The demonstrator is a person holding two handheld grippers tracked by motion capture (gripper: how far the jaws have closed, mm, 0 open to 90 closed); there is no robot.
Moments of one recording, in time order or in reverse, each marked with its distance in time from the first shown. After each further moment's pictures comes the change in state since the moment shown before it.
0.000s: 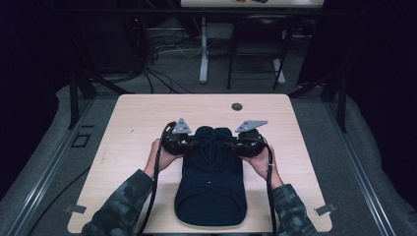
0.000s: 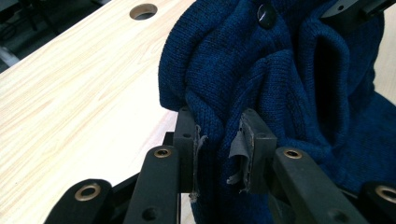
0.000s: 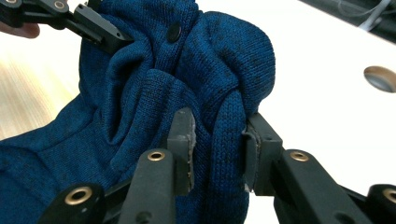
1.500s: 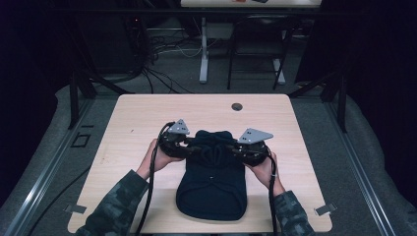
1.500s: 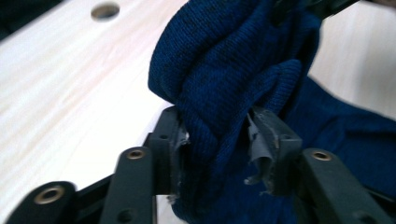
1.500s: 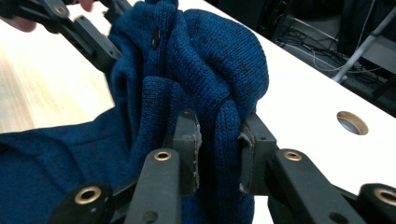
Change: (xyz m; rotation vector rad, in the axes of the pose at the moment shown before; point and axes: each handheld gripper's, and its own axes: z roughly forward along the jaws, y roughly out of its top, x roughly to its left) left arm -0.006 0.005 -0.011 0.043 -0.098 0.013; right arm 0.022 -0.012 -0.019 -0.152 -0.050 -0.132
